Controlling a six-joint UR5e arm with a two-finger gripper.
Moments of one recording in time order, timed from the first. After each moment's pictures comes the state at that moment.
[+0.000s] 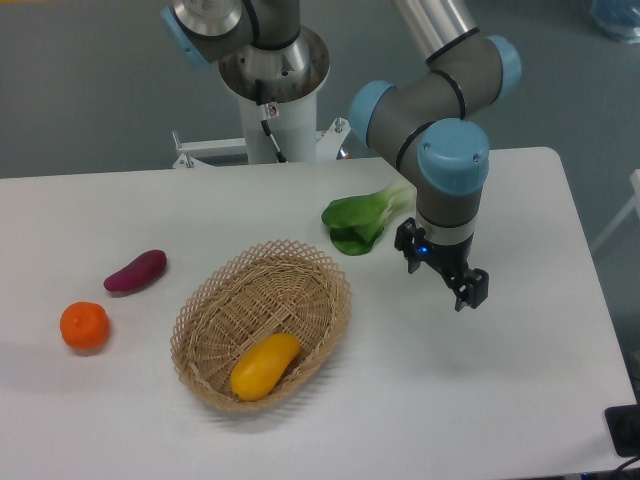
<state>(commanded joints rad) 2.60 -1.94 -1.69 -0.93 1.59 1.46</state>
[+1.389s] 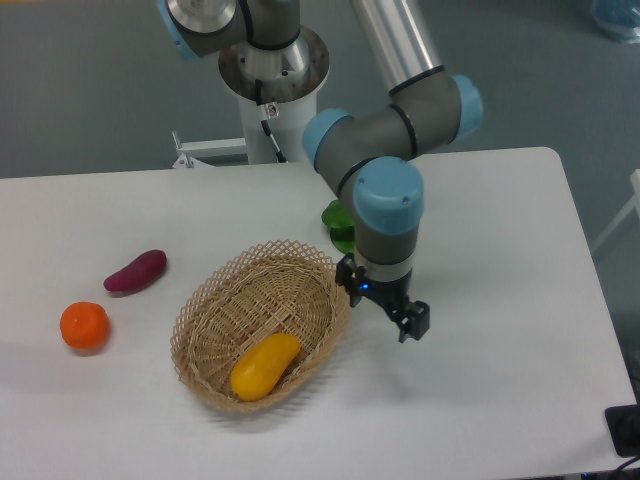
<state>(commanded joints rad) 2.39 -2.00 -1.67 -0.96 1.55 1.19</state>
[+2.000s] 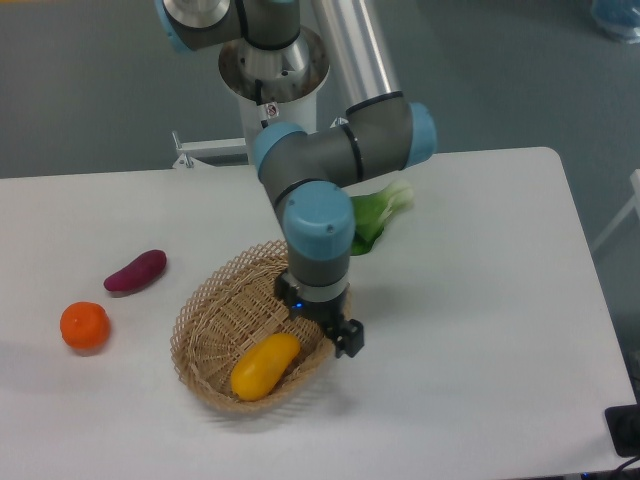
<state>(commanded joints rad) 2.27 -2.03 -1.65 -0.95 1.47 0.93</state>
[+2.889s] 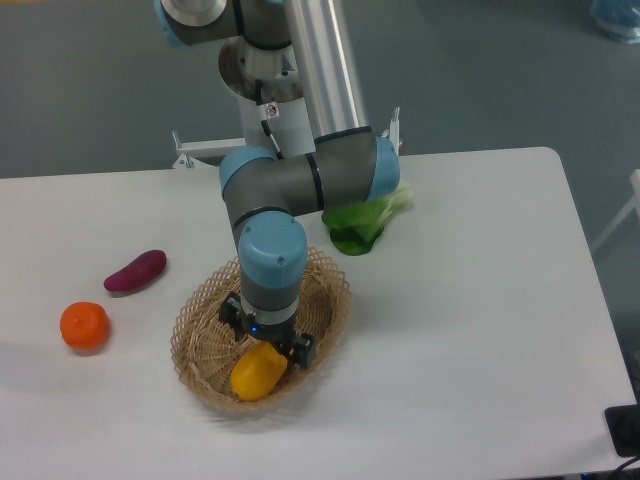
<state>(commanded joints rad) 2.23 -2.08 -1.65 -0.91 1.45 0.76</state>
